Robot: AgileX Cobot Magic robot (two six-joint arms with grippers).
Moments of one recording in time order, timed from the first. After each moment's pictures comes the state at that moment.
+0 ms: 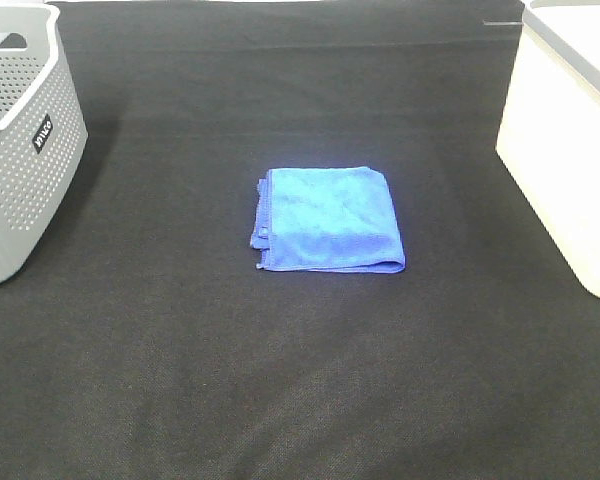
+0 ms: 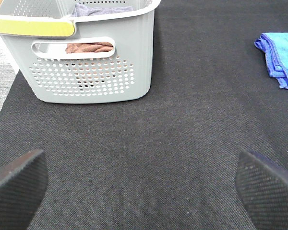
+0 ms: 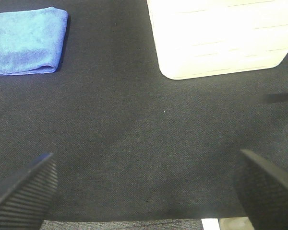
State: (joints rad) left arm -0.01 -0.01 -0.50 0.00 1.05 -0.01; right arm -0.04 0.00 -0.46 0.01 1.11 0.01
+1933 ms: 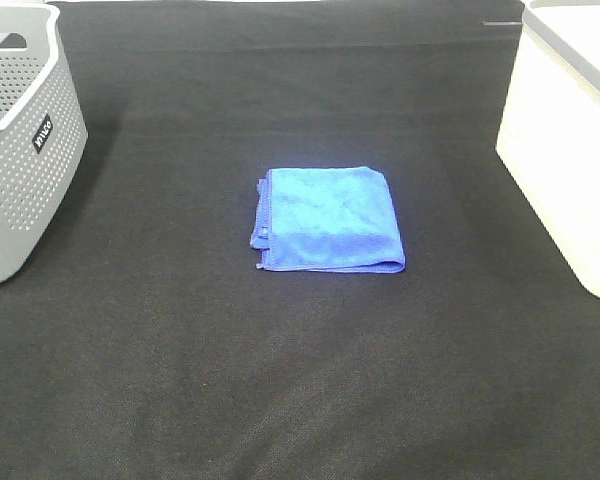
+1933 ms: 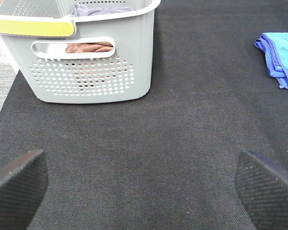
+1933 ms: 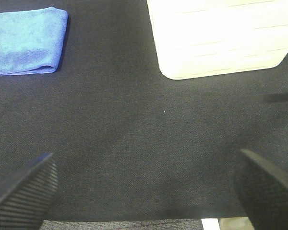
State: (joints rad) left arm -0.01 -0.01 -0.50 0.00 1.05 -0.01; right arm -0.04 0.00 -0.46 0.01 1.11 0.01
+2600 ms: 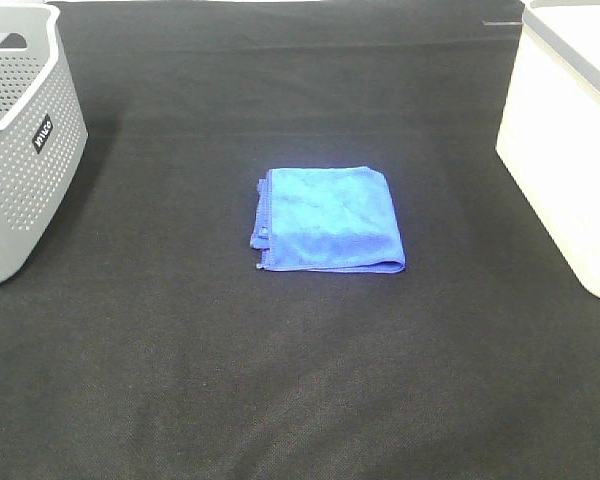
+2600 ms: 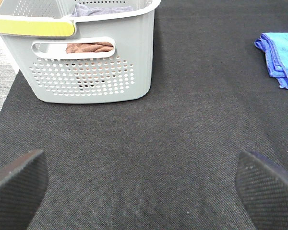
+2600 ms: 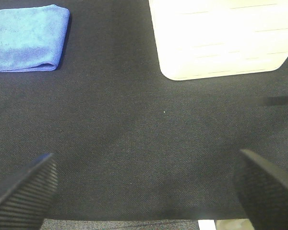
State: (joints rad) left arm -0.01 -0.01 -0.50 0.00 1.05 -0.01; right arm -0.04 0.00 -0.46 0.01 1.11 -0.01
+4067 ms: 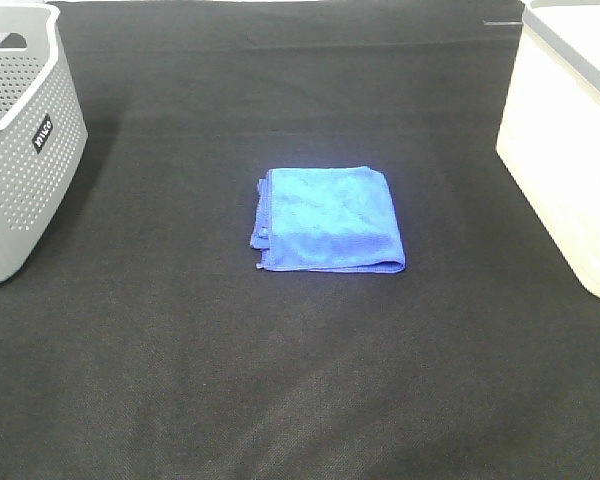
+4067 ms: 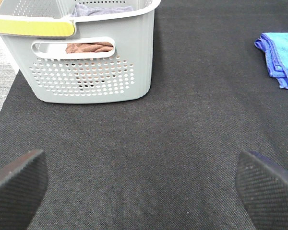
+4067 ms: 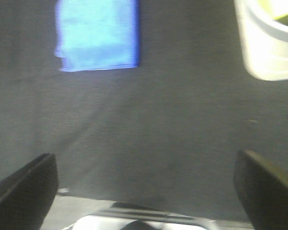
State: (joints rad) left arm -0.01 -0.01 -0.50 0.00 1.05 -0.01; right arm -0.04 1.00 -1.08 0.34 1.18 -0.04
